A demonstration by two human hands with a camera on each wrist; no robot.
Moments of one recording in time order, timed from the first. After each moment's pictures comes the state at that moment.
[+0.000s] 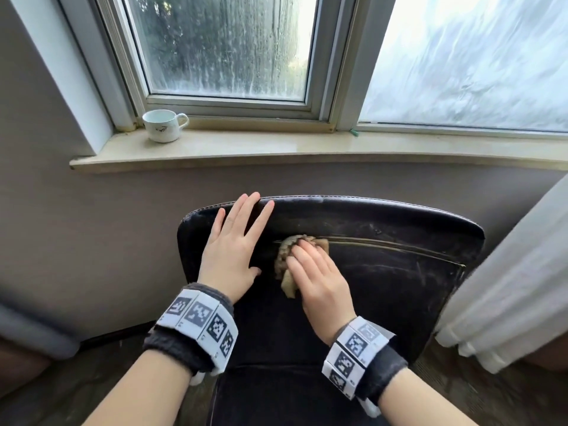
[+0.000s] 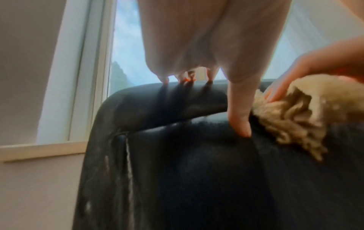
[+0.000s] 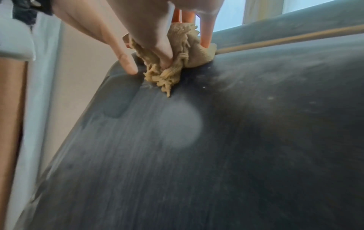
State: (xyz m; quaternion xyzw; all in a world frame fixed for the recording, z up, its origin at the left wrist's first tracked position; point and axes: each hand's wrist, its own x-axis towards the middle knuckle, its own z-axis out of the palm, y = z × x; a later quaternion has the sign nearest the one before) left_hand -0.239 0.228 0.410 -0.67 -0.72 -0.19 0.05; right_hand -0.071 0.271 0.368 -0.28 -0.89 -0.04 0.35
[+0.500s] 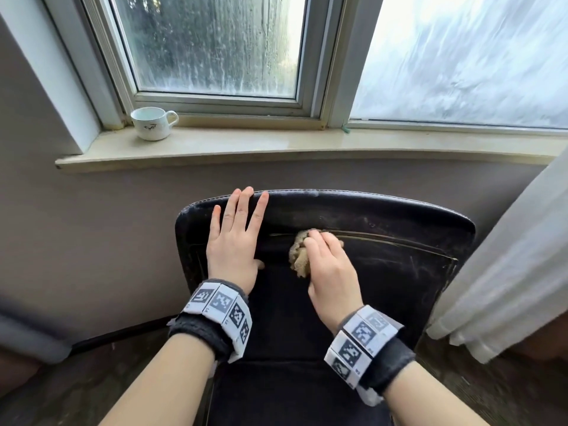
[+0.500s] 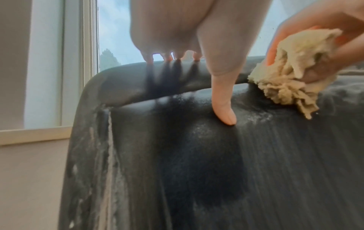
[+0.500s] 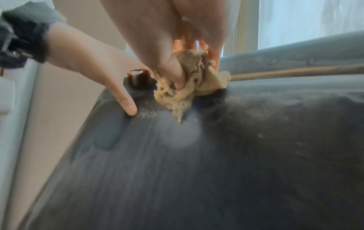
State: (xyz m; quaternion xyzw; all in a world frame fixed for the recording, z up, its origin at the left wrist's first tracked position) left_hand -0.219 0.248 0.391 -0.61 -0.76 -0.17 0.14; right_hand -0.057 0.273 0.396 -0.39 -0.87 -0.04 0.29
